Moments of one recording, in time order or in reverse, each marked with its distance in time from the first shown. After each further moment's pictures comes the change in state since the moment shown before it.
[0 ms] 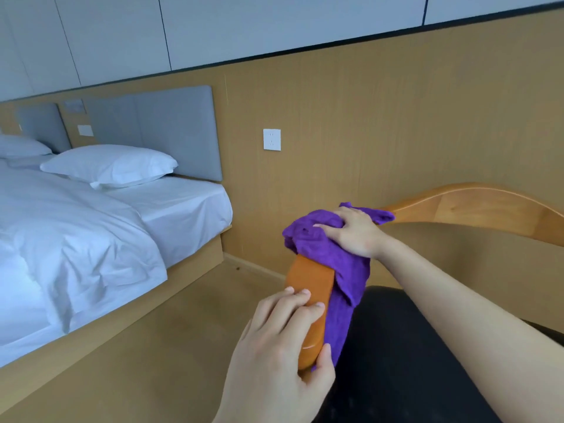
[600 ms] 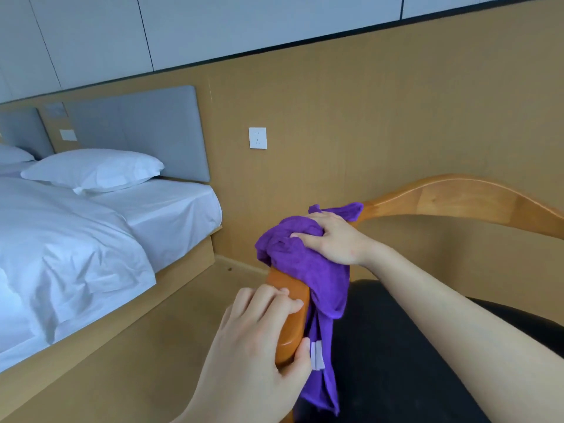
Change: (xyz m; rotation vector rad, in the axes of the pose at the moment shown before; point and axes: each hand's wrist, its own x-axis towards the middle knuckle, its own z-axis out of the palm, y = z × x) left_hand 0.029 -0.024 0.007 0.006 -0.554 -0.182; right_hand -0.022 -0.004 0.004 0.094 -0.091 -0.180
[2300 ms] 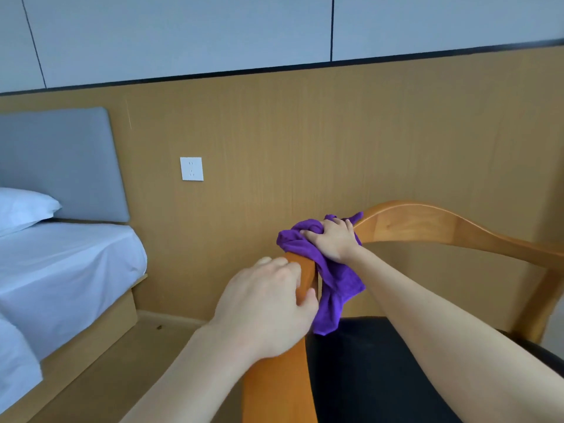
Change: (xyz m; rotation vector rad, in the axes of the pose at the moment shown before) left_hand 0.146 0.001 -0.023 0.163 0.283 0.310; right_hand 0.076 0.129 -0.032 -0.287 0.353 0.507
